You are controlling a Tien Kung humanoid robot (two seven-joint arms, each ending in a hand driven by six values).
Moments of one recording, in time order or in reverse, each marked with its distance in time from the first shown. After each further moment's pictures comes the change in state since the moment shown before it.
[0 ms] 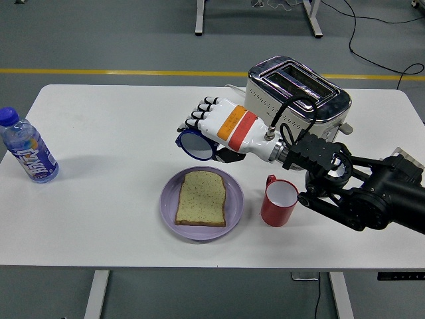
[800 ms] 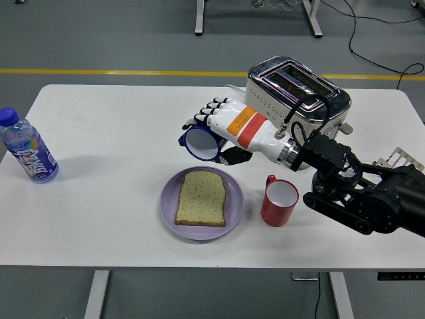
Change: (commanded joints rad) left arm 0.003 -0.002 -0.003 0.001 -0.001 0.000 0.000; right arm -0.063 -0.057 0.084 0.079 0.208 0.085 0.077
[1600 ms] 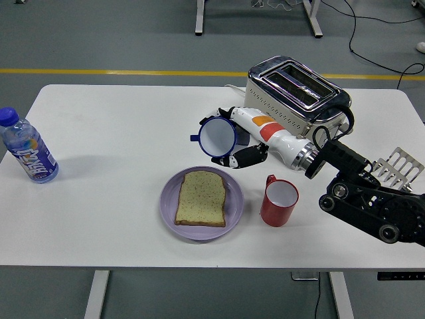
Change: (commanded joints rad) left arm 0.002 0.000 -0.007 0.001 0.009 -0.001 0.002; right arm -0.123 -0.090 0.152 0.197 0.355 0.208 -0.105
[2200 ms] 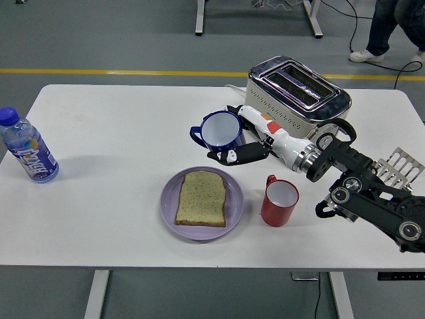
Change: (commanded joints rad) left arm 0.005 -0.001 -0.004 0.001 0.008 -0.001 0.002; right arm -0.084 -0.014 0.161 0.151 0.335 0.105 -0.216
